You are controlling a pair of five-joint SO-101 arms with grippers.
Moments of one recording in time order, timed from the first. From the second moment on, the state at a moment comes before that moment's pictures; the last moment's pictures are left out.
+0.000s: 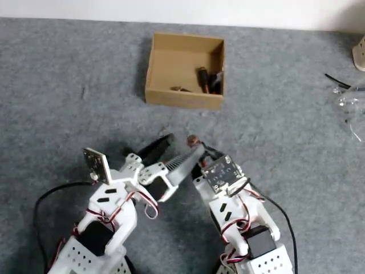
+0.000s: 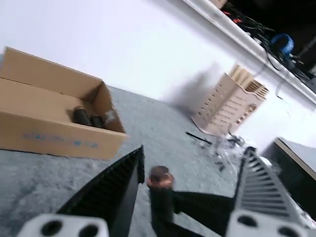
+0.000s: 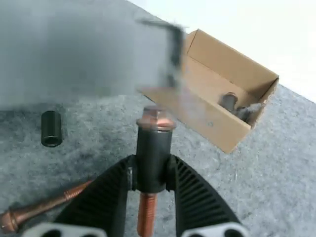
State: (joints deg) left arm 29.3 -103.3 96.0 17.4 35.7; right arm -27.9 -104.4 91.2 38.4 17.9
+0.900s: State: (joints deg) left arm 17.2 -103.3 94.0 34.2 -8.8; right arm -24.9 -104.4 95.5 29.9 17.9
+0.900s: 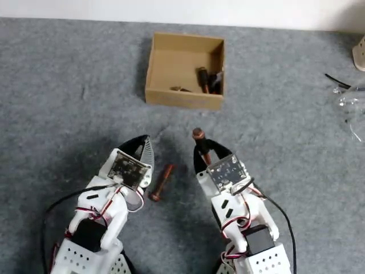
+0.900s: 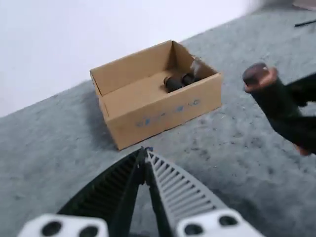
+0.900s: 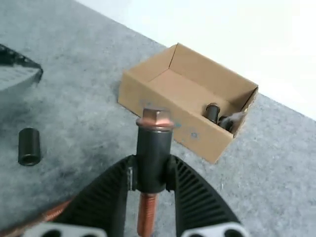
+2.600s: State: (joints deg) left arm 7.3 -103.3 95.9 26.7 -5.3; right arm -19.2 -19.6 30.7 27.0 15.3
